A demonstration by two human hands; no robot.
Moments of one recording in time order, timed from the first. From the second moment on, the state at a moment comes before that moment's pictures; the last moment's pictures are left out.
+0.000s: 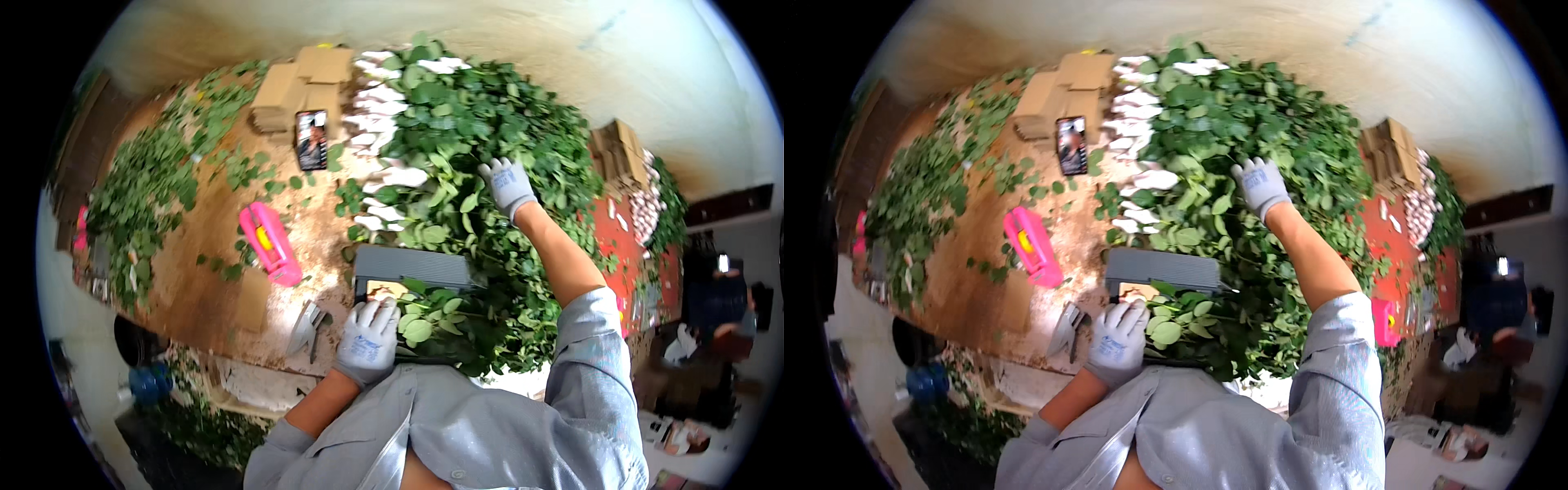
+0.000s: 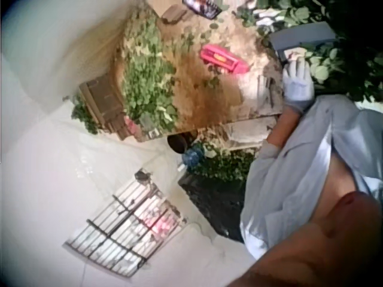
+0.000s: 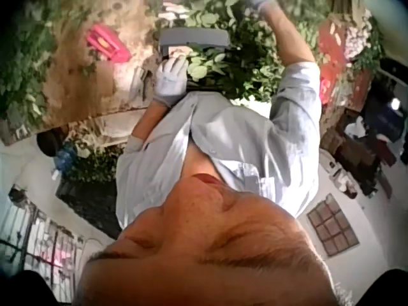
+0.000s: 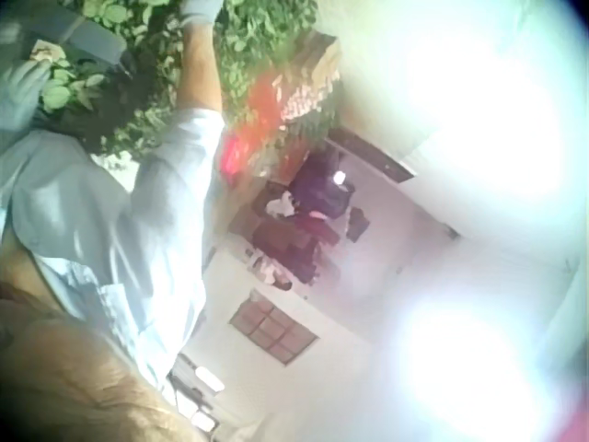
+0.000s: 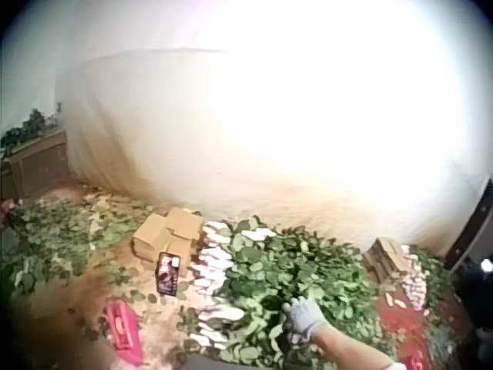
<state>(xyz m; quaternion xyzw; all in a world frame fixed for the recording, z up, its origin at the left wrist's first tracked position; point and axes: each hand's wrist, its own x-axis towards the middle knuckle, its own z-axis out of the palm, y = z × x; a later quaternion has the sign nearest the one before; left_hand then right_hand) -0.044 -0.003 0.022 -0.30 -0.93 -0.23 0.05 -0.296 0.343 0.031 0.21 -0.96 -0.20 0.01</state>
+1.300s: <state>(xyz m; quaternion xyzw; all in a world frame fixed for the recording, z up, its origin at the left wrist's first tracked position) -0.024 -0.009 0.011 -0.28 -0.94 -0.20 0.00 -0.054 0.269 0.035 0.29 -0.94 -0.19 -0.08</state>
